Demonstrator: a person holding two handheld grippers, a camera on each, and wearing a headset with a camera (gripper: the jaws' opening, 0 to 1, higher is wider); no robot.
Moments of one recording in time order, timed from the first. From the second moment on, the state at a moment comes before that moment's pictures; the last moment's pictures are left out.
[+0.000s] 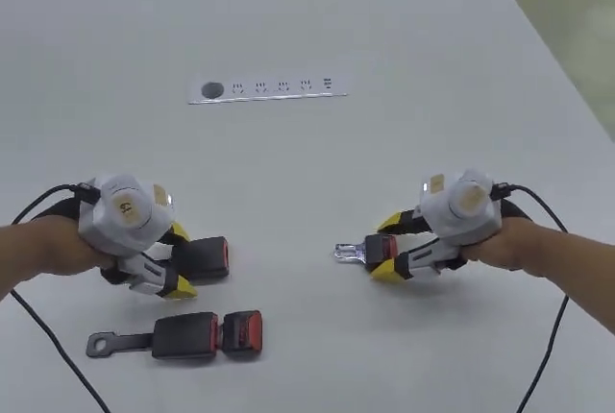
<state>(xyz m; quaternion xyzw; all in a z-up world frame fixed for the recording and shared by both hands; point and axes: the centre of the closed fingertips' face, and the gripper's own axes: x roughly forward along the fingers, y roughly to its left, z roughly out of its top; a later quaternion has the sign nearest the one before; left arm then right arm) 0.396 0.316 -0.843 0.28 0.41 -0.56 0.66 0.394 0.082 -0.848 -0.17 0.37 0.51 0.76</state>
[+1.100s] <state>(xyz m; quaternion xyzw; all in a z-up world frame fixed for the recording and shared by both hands) 0.336 0.421 -0.739 0.03 0.30 -0.30 0.91 0.344 0.112 -0.784 -0.09 0.27 0.29 0.91</state>
